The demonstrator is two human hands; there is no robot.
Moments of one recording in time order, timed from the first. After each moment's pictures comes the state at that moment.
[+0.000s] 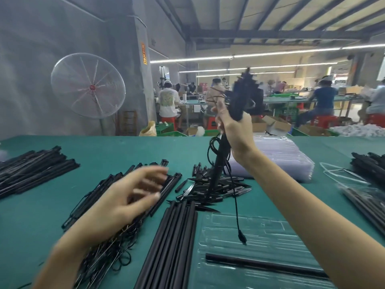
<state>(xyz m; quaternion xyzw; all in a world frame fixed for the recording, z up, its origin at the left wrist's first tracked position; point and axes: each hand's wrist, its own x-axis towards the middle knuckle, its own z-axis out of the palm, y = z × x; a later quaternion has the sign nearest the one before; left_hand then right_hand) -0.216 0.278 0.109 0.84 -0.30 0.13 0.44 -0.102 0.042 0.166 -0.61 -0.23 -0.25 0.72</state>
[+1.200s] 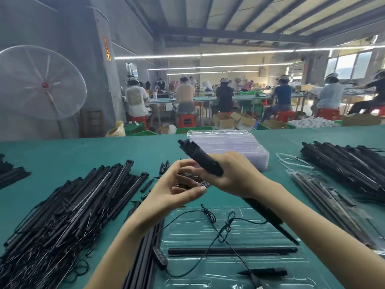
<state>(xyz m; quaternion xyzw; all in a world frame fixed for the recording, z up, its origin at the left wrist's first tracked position) -0.180 0.137 0.081 0.74 -0.33 0.01 0.58 -0.178 -0.053 0.113 -0.91 -0.29 -0.26 0.16</state>
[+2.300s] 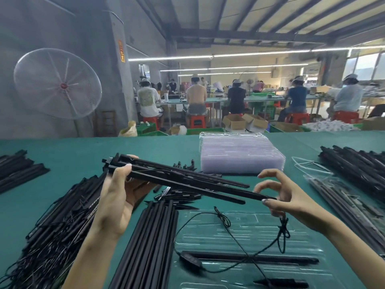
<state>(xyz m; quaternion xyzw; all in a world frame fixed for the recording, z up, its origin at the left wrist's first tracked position) -0.179 0.208 0.084 0.53 -0.17 0.16 0.82 -0.175 -0.145 0.037 -0.75 -0.19 -0.02 0.63</state>
